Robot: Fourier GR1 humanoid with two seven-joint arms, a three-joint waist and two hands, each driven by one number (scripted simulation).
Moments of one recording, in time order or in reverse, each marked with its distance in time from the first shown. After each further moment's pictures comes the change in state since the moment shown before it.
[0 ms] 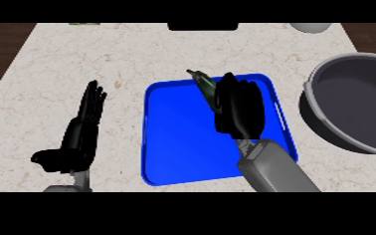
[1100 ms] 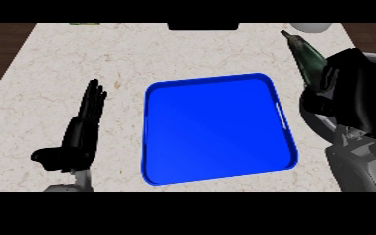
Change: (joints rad) left arm -0.004 -0.020 0.008 -0.022 -0.021 -0.006 0.029; right arm 0.098 -0.217 -0.403 -0.326 0.063 0.166 0.037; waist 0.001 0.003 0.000
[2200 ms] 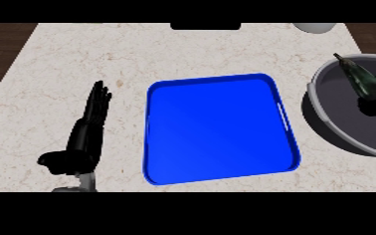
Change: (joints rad) left arm 0.016 -0.032 -0.016 -0.016 -0.035 -0.003 0.006; right arm -0.030 -0.208 -0.405 0.723 -0.297 -0.165 -0.511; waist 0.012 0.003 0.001
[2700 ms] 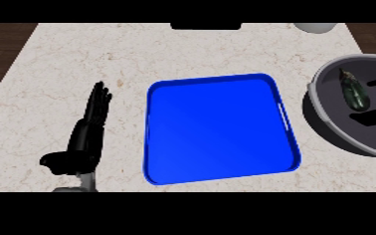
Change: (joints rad) left arm 0.000 -0.003 0.008 0.022 0.000 -0.009 -0.027; right arm -0.059 -0.013 -0.108 0.306 -0.111 -0.008 -0.141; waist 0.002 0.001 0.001
